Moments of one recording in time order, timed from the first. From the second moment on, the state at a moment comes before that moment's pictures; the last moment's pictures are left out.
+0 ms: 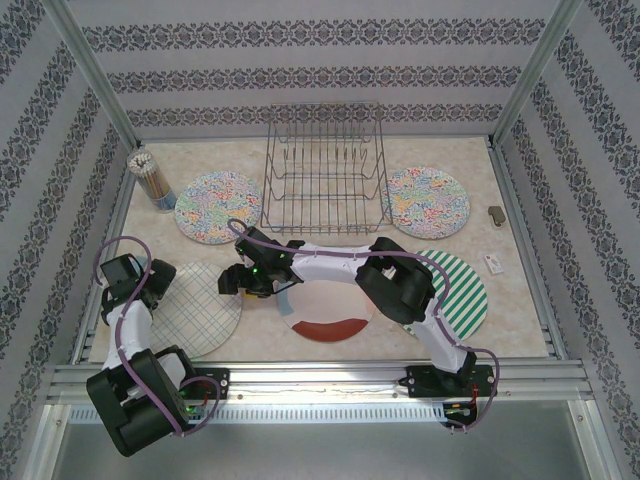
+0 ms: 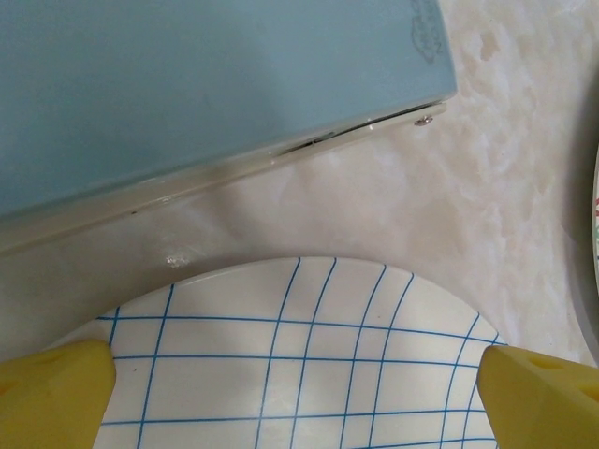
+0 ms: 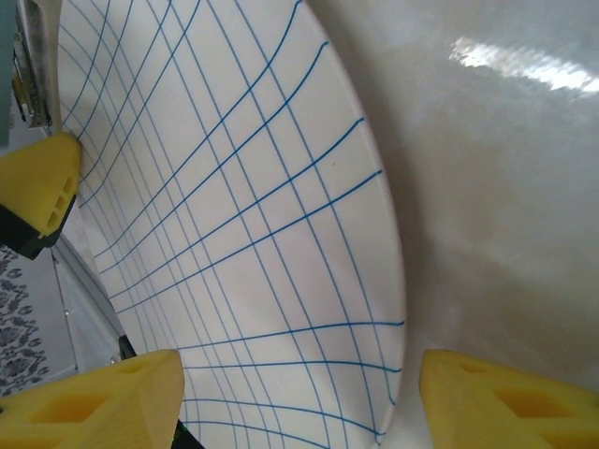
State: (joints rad) left arm 0.58 0.98 0.39 -0.37 0.14 -0.61; right arm 1.03 2.20 1.56 -0.26 -0.45 1.00
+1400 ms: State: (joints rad) left arm 0.58 1.02 0.39 -0.37 0.14 -0.61; right arm 1.03 2.27 1.65 -0.26 -0.49 1.00
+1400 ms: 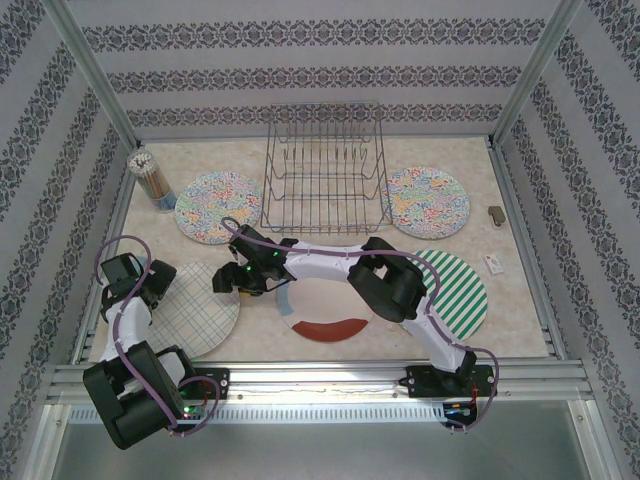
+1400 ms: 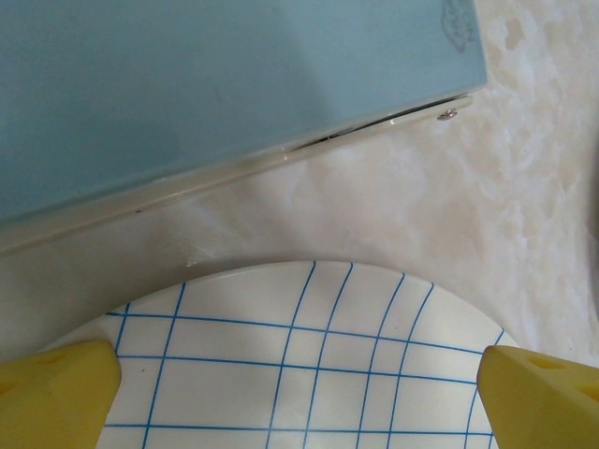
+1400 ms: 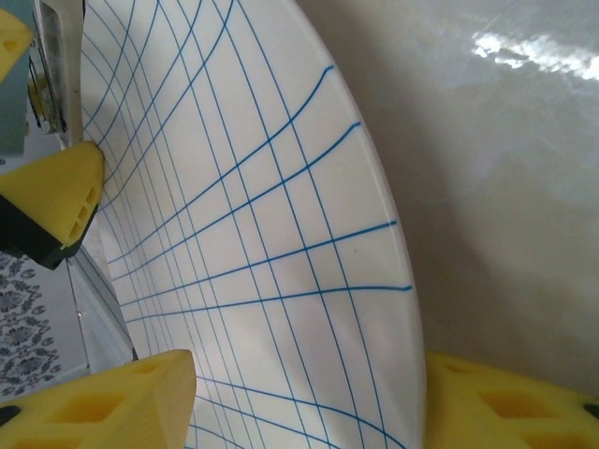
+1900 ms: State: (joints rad) left arm 0.58 1.02 0.39 -0.37 0.14 -0.61; right arm 1.03 2.29 1.66 -0.25 -0.52 1.00
